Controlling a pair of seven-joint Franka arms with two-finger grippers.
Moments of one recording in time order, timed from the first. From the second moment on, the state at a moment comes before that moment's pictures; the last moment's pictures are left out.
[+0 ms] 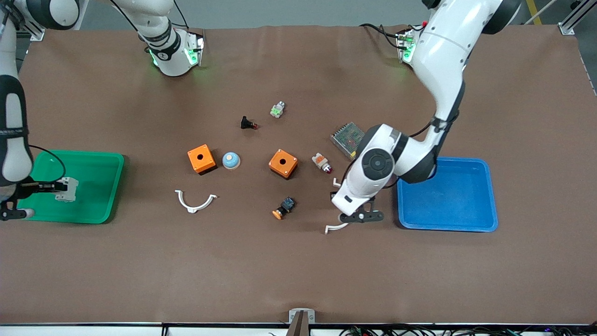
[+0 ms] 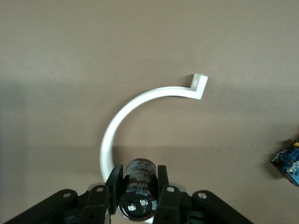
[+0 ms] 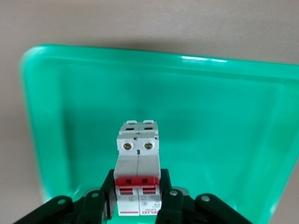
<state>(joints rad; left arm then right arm) -0.45 0.78 -0.12 -1.44 0.04 2.26 -0.61 -0.32 0.63 -0.11 -1.45 0.00 1.83 -0.46</state>
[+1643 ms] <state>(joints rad) -0.21 0.32 0.01 -1.36 0.04 1.72 -0.36 0.53 0.68 -0.10 -1.56 0.19 2.12 0.49</state>
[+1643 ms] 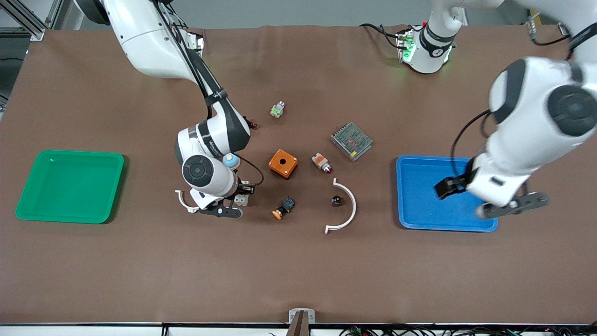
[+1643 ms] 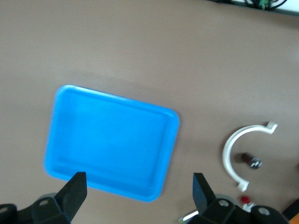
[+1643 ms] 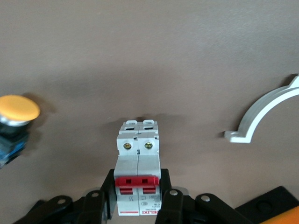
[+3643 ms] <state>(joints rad) -0.02 -0.08 -0.14 -1.63 0.04 1.58 -0.17 0.09 0.03 -0.13 -1.60 0.05 1.52 0.08</state>
